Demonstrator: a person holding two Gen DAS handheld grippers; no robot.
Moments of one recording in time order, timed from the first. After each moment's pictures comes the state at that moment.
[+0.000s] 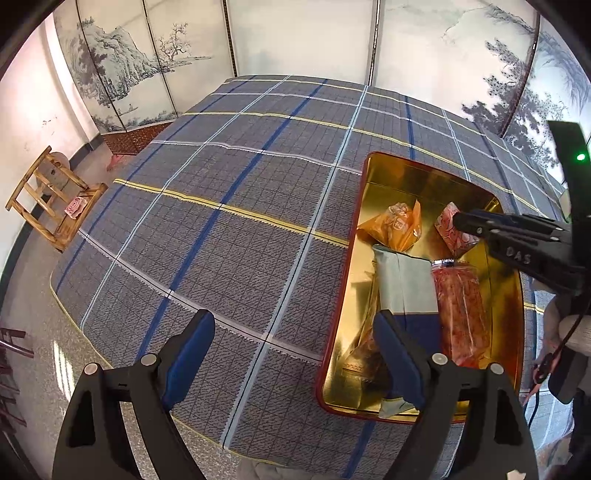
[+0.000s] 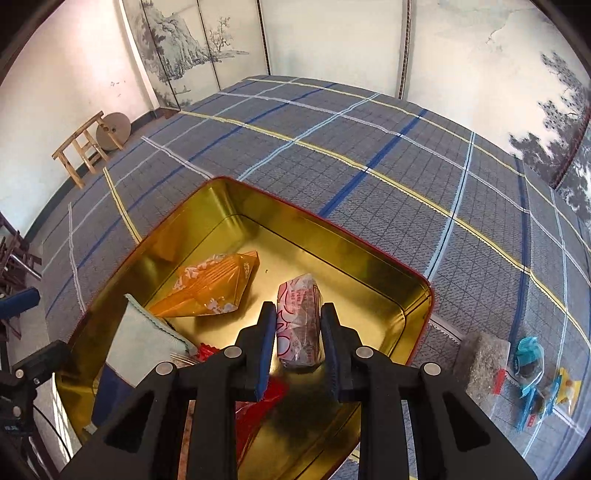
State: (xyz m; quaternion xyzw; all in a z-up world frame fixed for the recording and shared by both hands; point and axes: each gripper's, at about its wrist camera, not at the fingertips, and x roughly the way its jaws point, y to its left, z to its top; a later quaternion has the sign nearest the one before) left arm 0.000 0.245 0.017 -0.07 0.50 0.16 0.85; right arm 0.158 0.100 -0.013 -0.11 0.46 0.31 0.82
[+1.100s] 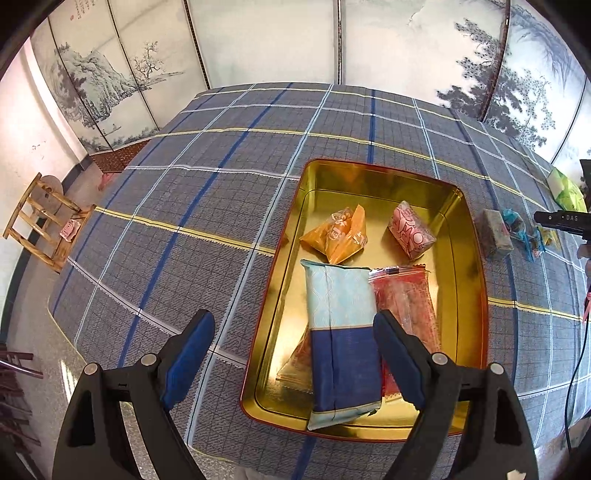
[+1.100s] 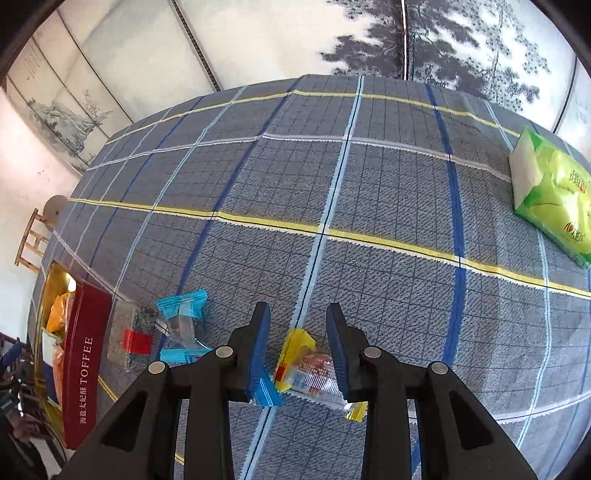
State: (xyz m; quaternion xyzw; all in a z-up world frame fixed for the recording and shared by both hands) left arm 0.026 0.191 0.028 -0.03 0.50 0.14 0.85; right arm 0.280 -0.177 -0.033 0.02 0.55 0.18 0.82
